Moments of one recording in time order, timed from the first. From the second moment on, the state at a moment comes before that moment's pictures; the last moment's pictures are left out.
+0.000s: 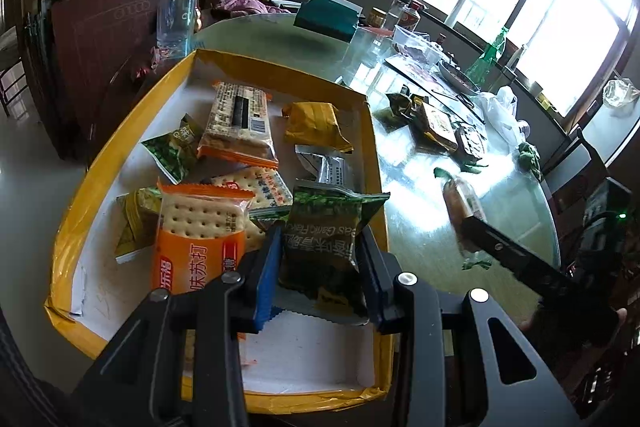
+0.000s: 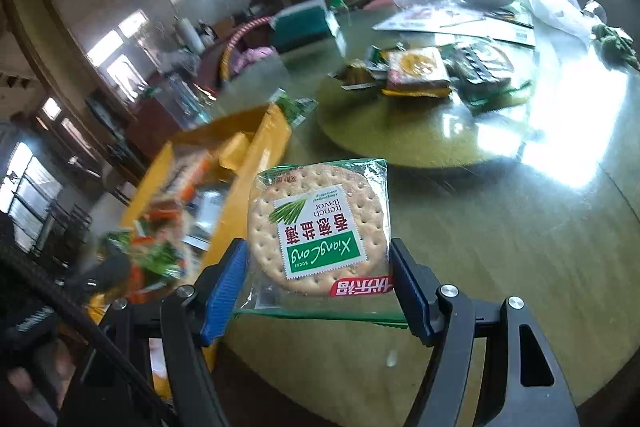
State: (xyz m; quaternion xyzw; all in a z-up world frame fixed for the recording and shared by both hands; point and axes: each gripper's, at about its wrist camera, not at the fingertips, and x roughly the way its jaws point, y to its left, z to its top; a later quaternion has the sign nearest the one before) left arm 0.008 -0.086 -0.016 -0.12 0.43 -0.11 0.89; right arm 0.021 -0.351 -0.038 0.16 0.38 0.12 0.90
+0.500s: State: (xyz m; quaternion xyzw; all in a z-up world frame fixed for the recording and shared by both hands) left arm 0.014 -0.066 -0.014 -0.14 0.42 -0.10 0.89; right arm 0.035 -0.315 -0.015 0.17 0.36 0.19 0.90
